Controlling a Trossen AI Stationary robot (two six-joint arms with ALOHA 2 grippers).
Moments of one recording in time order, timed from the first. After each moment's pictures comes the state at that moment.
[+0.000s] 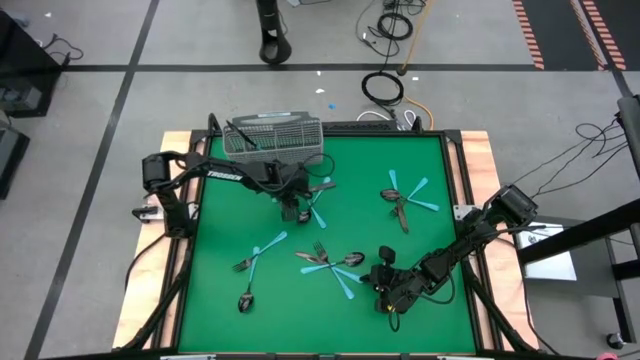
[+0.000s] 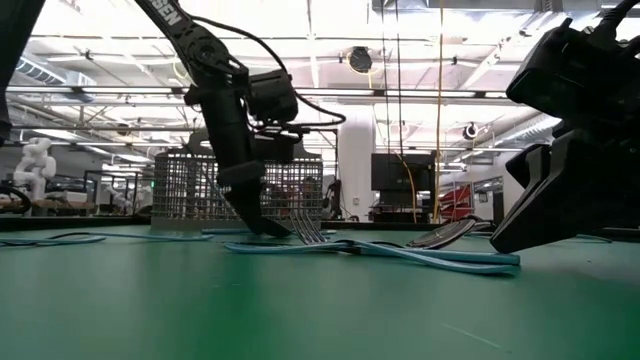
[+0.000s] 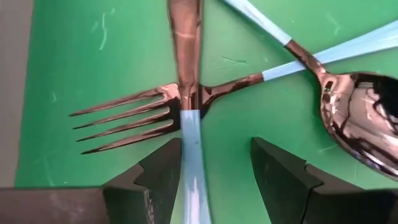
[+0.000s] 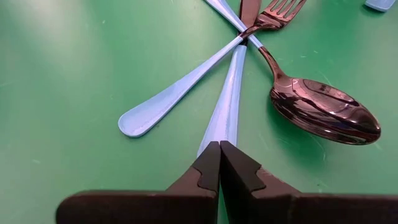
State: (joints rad) left arm 0.29 1.79 1.00 -0.42 -0.05 0.08; right arm 0.68 1.77 0.64 0.27 0.57 0.69
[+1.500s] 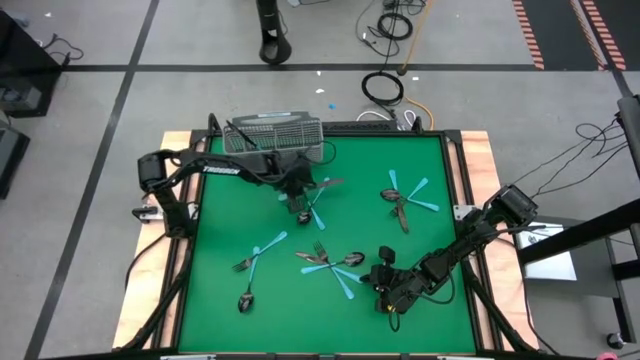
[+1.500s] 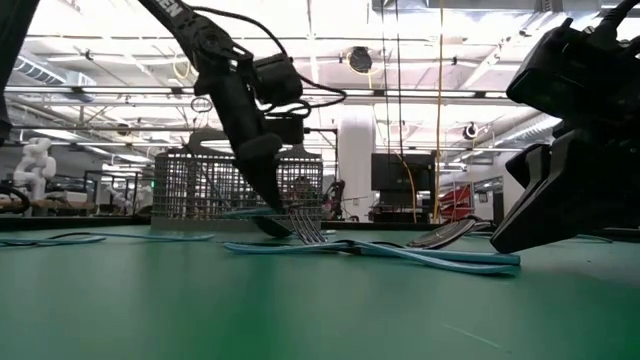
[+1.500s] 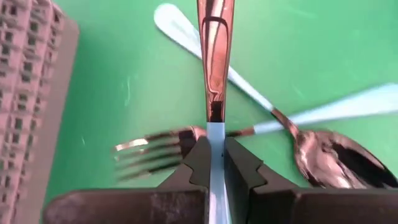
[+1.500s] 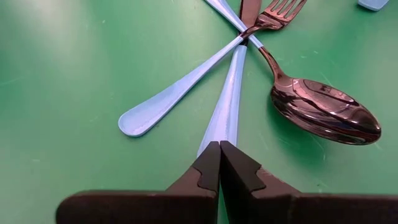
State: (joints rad) left arm 0.32 1.73 1.06 -0.41 0.05 0.08; right arm 0.68 1.77 0.64 0.27 0.57 0.69
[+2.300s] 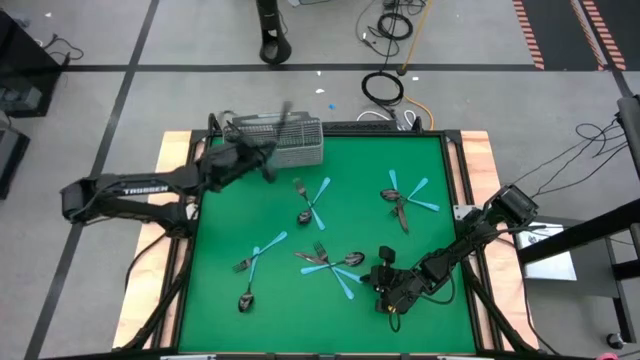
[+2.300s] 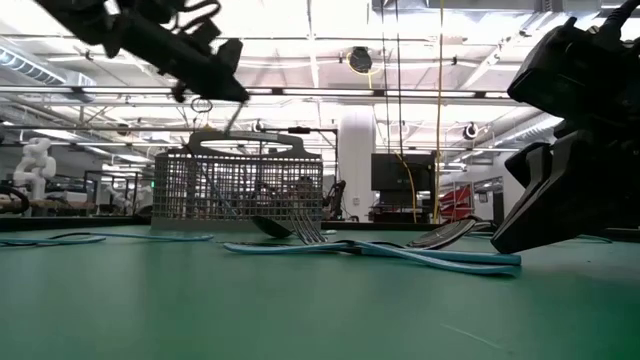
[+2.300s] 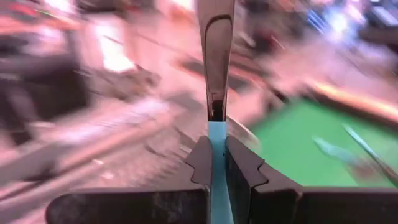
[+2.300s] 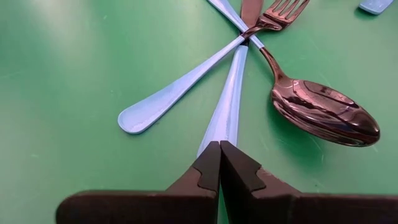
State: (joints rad) left arm 0.34 1.03 0.56 0.30 -0.48 -0.12; right arm 0.68 1.77 0.65 0.27 0.57 0.67
